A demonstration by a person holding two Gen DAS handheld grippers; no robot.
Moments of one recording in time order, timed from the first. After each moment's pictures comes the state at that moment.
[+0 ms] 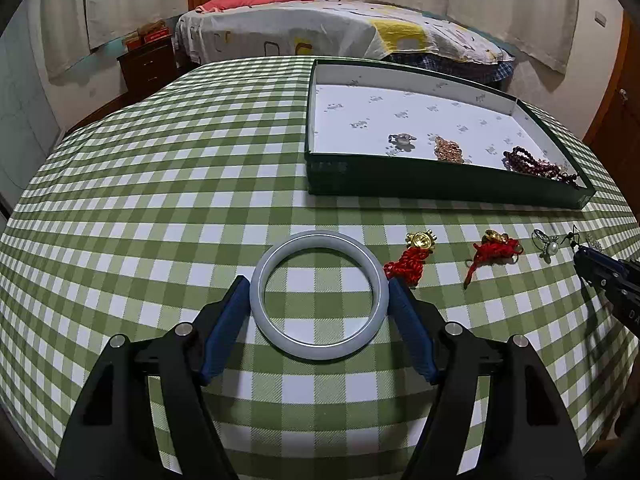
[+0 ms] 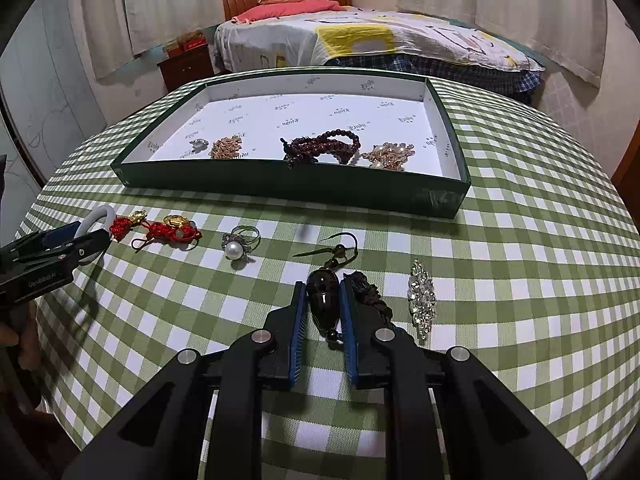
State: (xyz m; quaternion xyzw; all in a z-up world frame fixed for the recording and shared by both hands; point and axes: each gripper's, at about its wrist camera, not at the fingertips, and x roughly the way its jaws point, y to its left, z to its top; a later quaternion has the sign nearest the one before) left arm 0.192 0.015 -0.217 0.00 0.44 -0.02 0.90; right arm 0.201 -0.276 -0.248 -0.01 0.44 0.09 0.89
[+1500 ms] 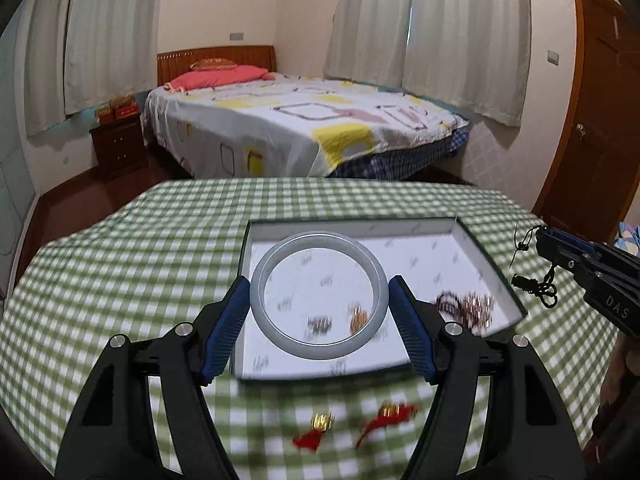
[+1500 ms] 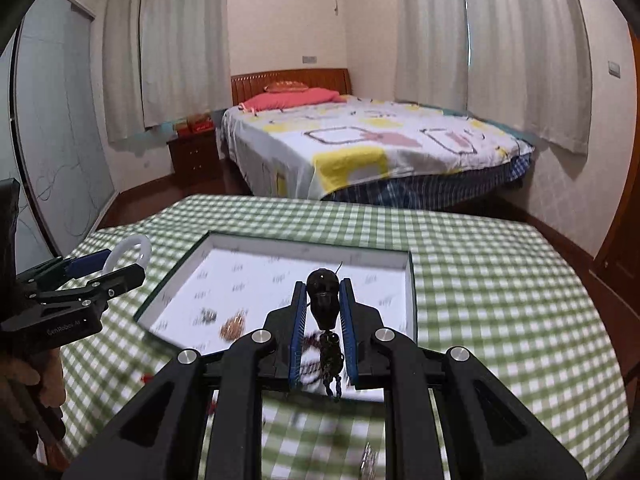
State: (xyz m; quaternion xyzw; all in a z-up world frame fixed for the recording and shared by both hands) left arm 0.252 -0.031 -0.109 0.00 0.31 -0.09 0.95; right arm 0.250 -0.286 -0.131 0.00 0.28 0.09 0.96
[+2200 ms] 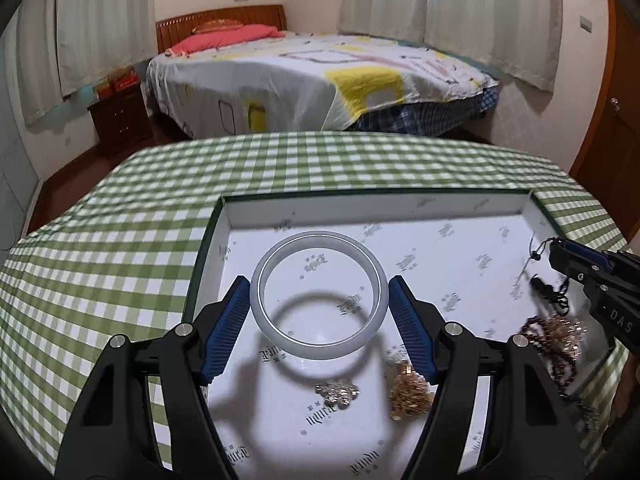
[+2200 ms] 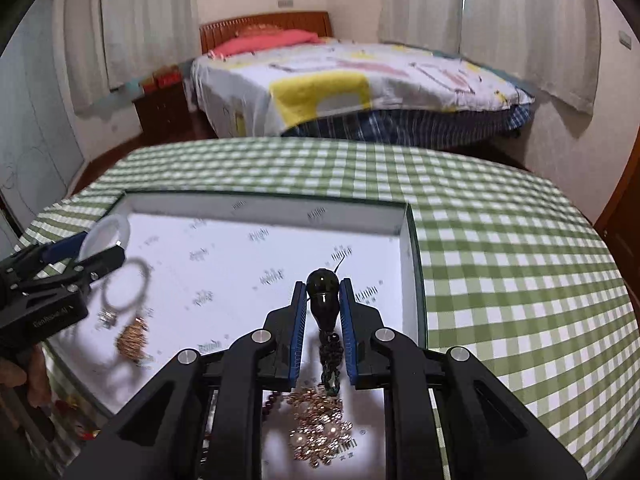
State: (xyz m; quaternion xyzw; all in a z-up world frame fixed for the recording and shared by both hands) left arm 0.364 -0.054 -0.192 0.02 0.39 -0.05 0.92; right arm 0.357 -0.295 -0.220 -0.01 0.39 0.05 0.92
